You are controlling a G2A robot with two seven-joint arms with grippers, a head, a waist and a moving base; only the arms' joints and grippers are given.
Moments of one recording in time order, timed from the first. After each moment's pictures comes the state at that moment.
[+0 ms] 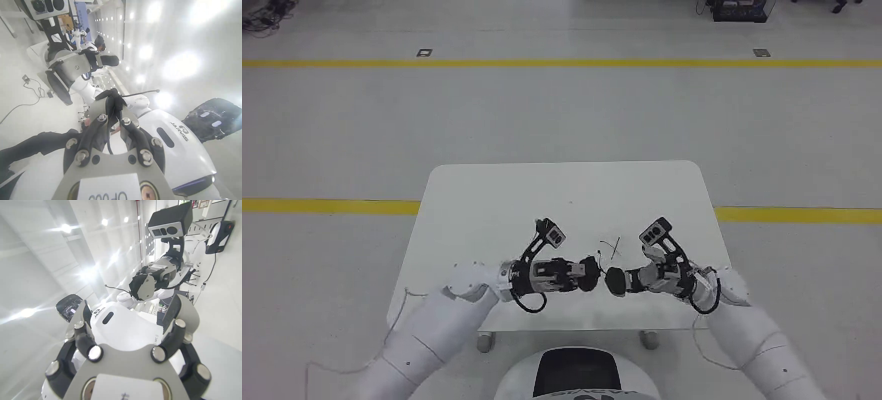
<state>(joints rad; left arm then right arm) 1.32 -1.13 -0.90 -1.47 -0.83 -0.34 -1.14 -1.46 -1.09 1.14 -1.35 1.03 -0.21 1.39</state>
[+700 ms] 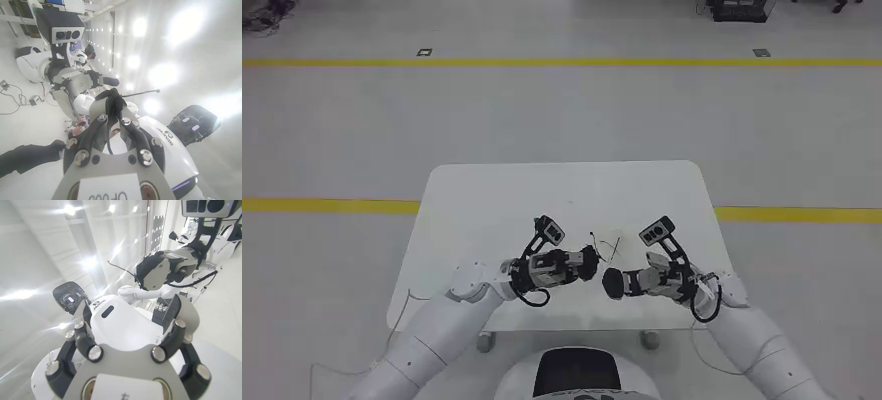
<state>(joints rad) 1.33 -1.14 -0.90 -1.47 -0.94 -0.31 -1.10 -1.47 -1.06 1.10 -1.44 1.07 -0.34 1.39</state>
